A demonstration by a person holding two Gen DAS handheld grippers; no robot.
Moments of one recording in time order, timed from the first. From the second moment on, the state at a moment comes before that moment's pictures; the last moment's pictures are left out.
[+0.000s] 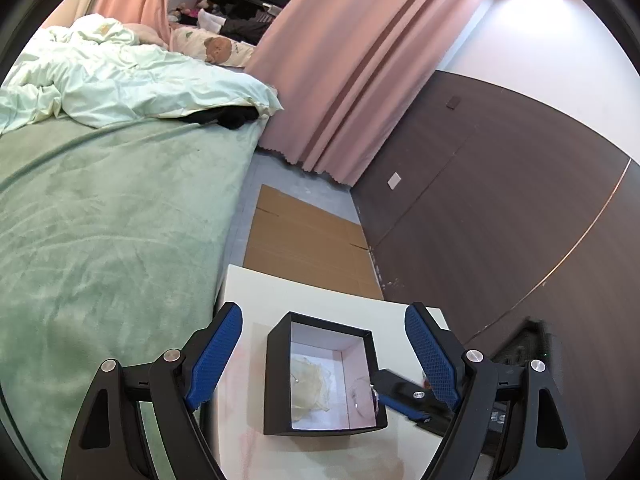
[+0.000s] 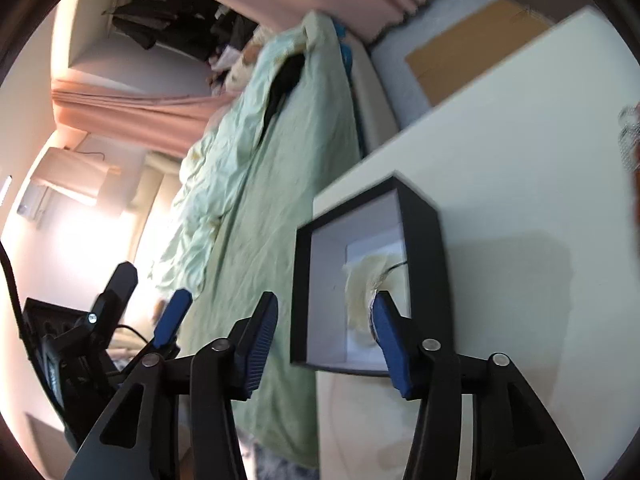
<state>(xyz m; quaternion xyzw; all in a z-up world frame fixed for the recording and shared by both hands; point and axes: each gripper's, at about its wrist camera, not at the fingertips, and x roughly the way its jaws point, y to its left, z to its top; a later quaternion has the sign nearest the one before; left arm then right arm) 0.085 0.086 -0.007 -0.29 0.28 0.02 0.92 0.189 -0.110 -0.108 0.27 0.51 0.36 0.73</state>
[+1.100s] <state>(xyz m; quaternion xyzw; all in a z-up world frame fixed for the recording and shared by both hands) 0.103 -0.001 -0.023 -0.24 0.31 -0.04 0.92 0.162 -0.262 -0.051 0.30 0.43 0.24 0.81</state>
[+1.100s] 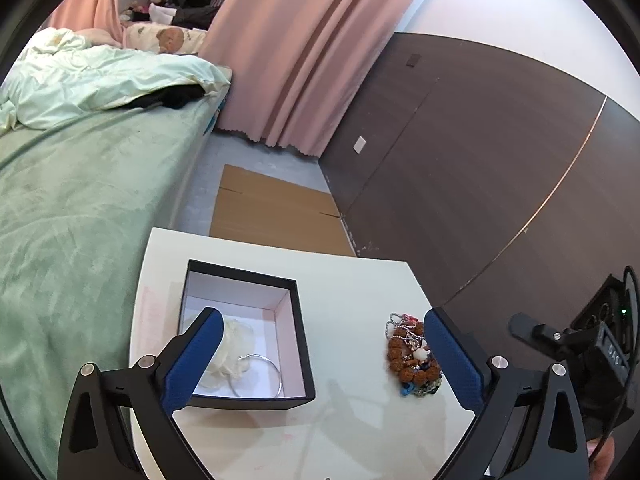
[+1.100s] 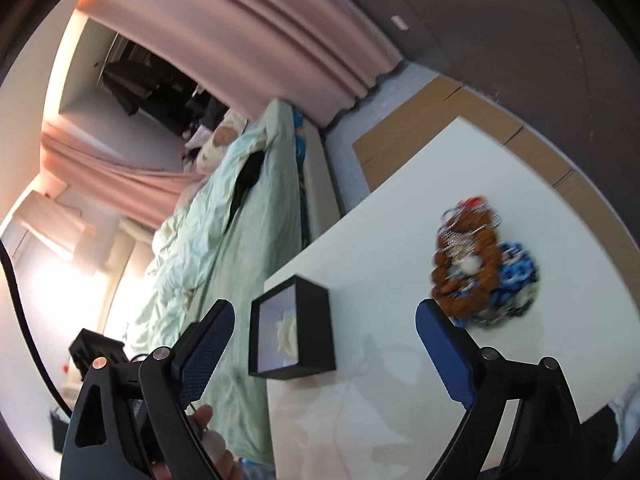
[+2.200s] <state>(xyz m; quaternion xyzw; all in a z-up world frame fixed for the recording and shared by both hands) 0.144 -0.131 -0.068 -0.12 0.39 -0.12 0.91 0.173 -0.382 -0.076 0.34 0.48 0.13 0.80</state>
